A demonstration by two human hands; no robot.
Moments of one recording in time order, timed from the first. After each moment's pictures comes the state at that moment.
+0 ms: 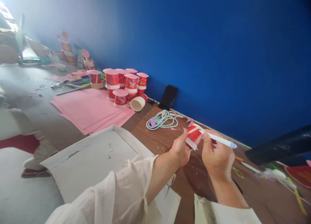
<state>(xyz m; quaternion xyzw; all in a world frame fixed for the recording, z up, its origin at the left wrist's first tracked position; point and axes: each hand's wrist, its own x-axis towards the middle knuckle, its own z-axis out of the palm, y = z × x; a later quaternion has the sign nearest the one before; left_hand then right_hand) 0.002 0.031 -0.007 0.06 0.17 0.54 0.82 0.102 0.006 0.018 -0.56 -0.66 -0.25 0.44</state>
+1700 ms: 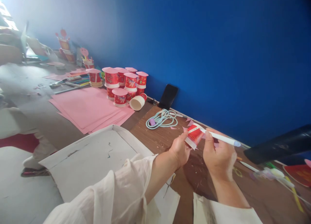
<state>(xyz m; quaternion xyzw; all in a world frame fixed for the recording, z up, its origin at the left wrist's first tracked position) 0.000 0.028 -0.001 0.06 0.17 0.55 0.82 0.104 0.005 0.024 -0.58 -0.64 -0.26 0.43</state>
